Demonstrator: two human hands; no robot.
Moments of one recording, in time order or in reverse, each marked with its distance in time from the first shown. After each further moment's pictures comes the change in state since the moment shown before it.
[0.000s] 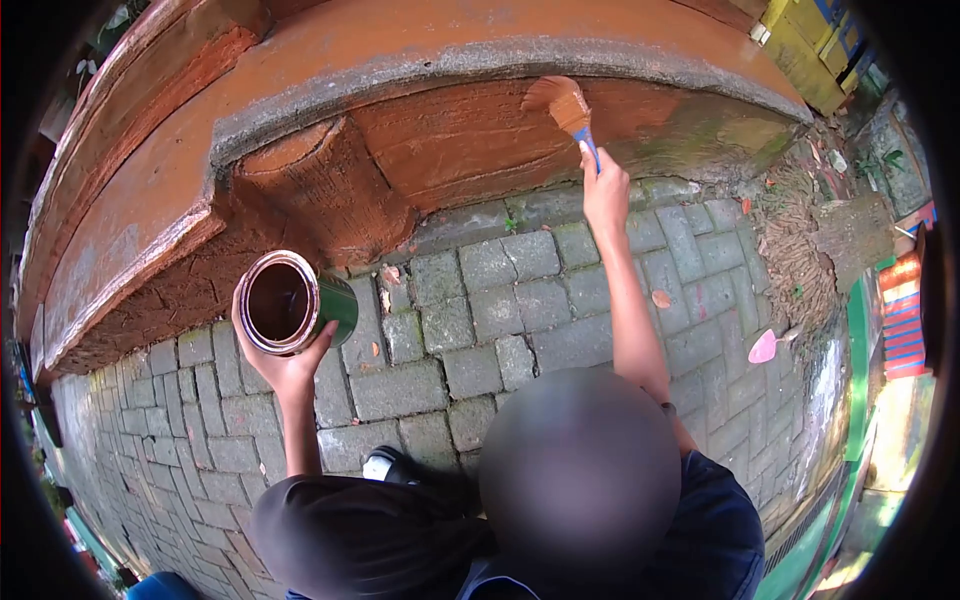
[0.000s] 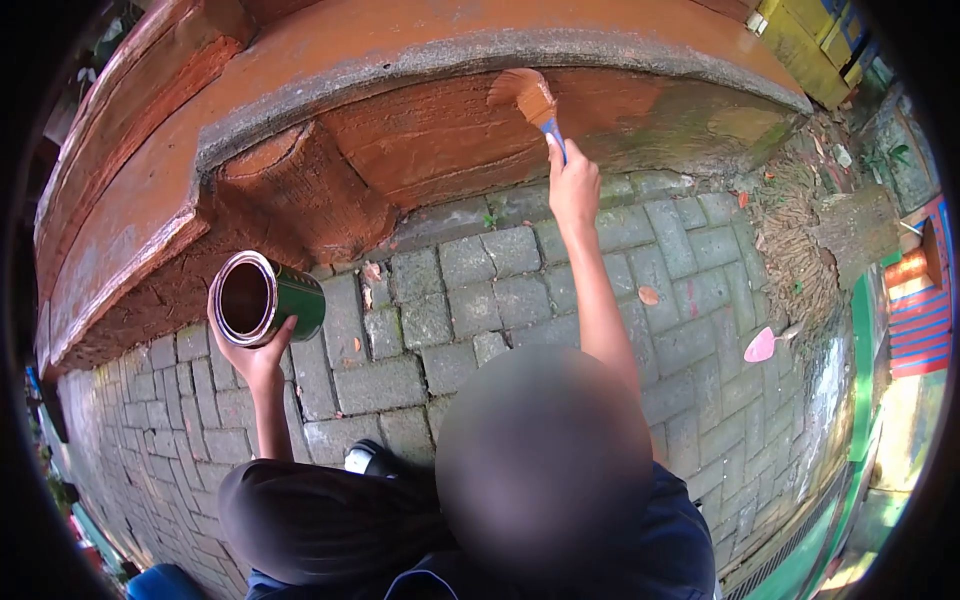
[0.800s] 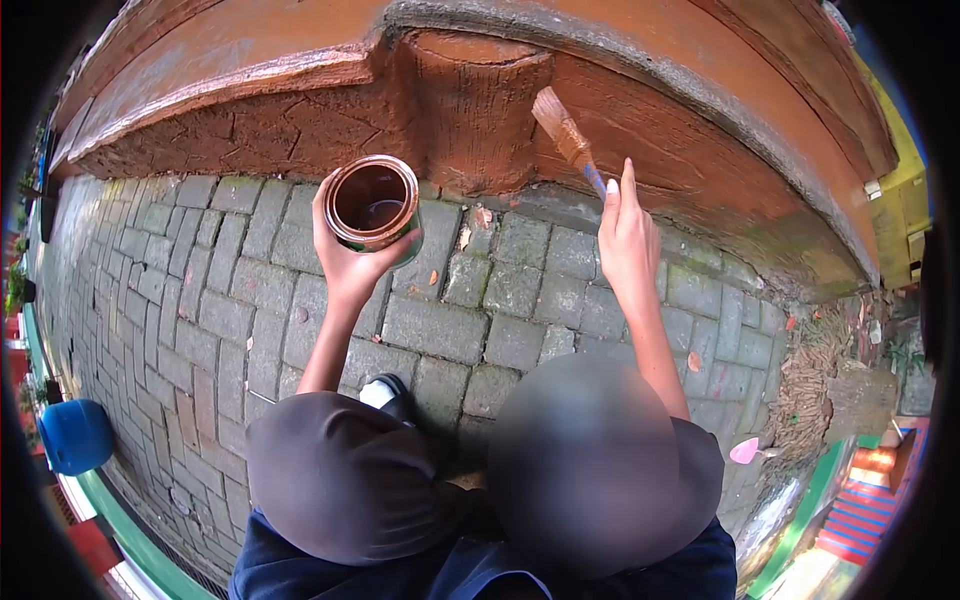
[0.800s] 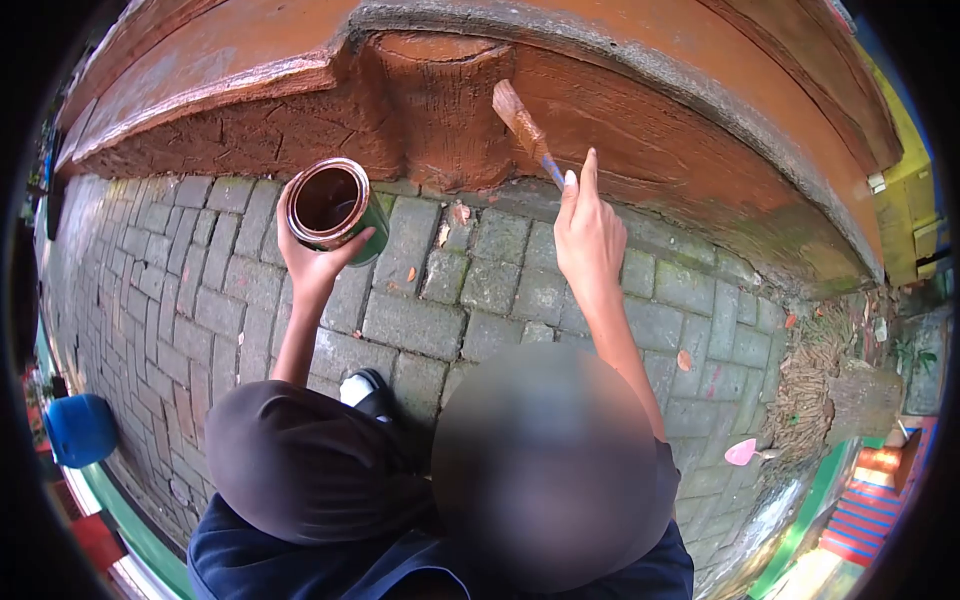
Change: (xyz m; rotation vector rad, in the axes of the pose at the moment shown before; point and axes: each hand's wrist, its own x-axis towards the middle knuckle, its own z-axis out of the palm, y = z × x) left_hand -0.025 -0.034 -0.029 0.029 0.129 -0.083; right_hand -0.095 -0.151 0.021 -0.229 -0.502 -0.190
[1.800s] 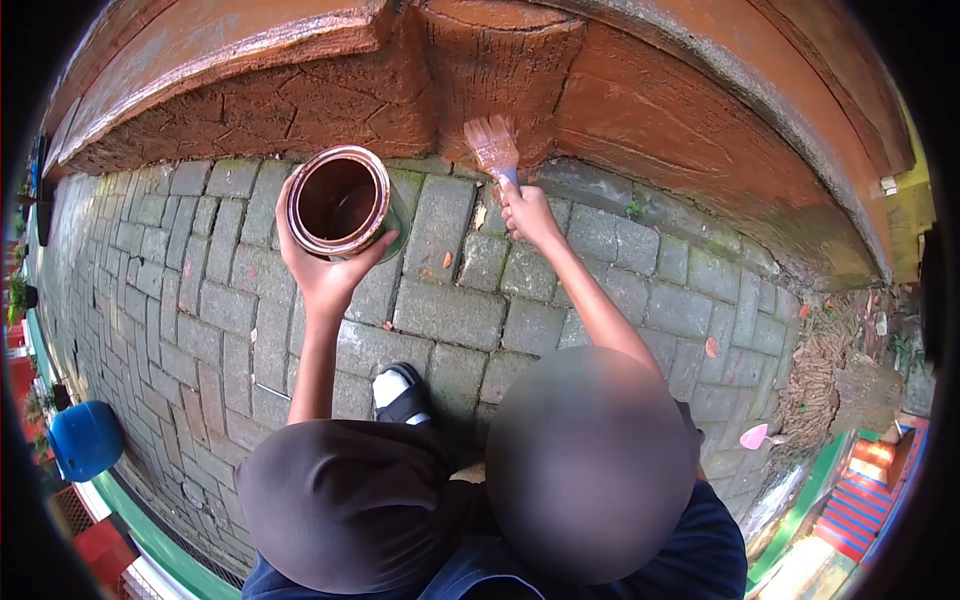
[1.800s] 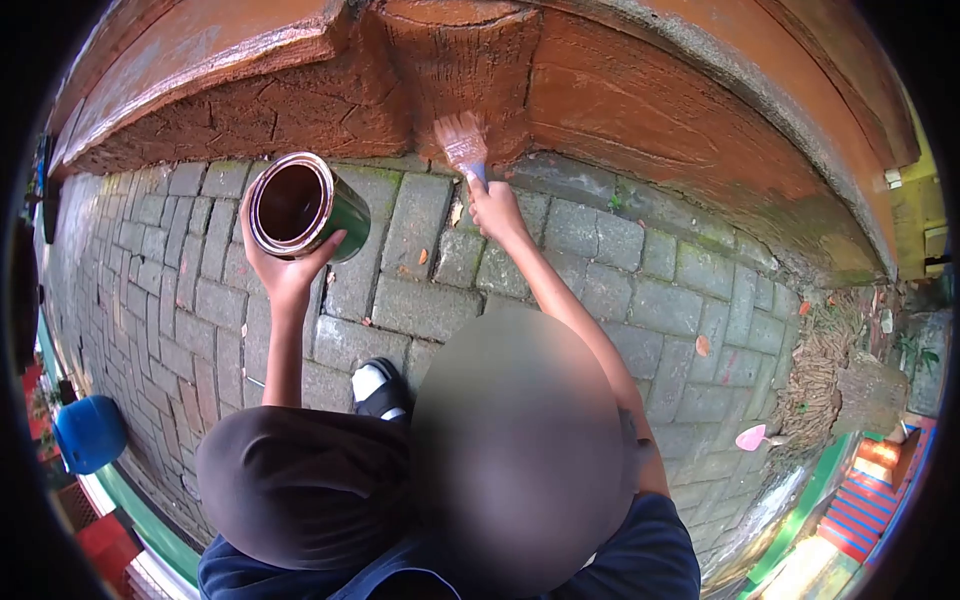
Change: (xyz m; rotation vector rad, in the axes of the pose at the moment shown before) left_hand 0.001 -0.006 -0.038 0.031 0.014 0.023; right_hand 0.010 -0.016 0.205 0.945 -0.707 0.371
